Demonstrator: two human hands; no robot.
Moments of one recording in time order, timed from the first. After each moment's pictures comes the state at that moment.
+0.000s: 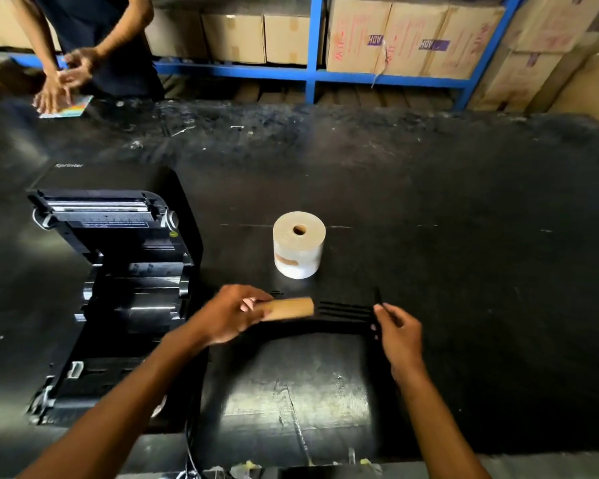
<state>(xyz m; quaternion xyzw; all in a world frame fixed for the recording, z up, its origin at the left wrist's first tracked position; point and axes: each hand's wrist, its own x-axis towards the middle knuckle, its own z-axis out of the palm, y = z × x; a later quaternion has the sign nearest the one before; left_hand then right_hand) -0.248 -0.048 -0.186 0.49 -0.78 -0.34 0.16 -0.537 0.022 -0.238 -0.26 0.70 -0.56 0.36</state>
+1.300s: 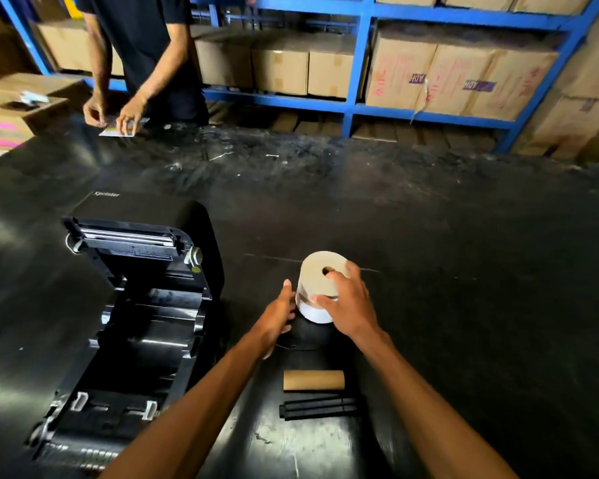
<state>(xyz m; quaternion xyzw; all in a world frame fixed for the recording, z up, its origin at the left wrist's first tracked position) -0.317 -0.105 -0.194 0.61 -0.38 -0.62 0.31 -0.464 -0.113 -0.178 -0.65 0.69 -0.22 0.23</state>
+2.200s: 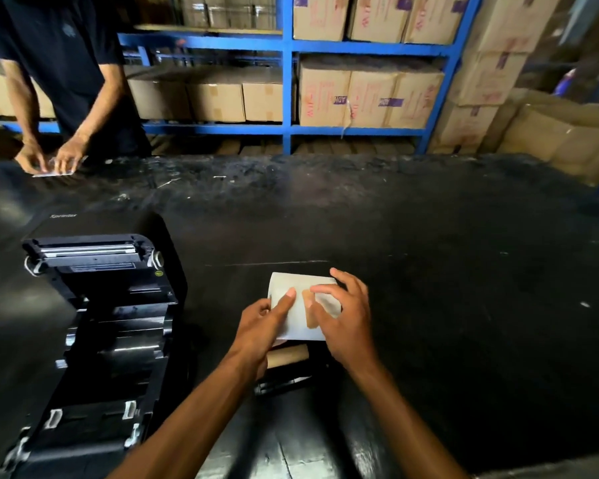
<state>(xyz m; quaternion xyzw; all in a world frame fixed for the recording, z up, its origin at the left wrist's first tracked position) -0.343 -0.015 -0.141 0.52 -0.40 -0.63 0.41 -0.479 0.023 -0.123 -0.55 0.66 -0.48 0.19</state>
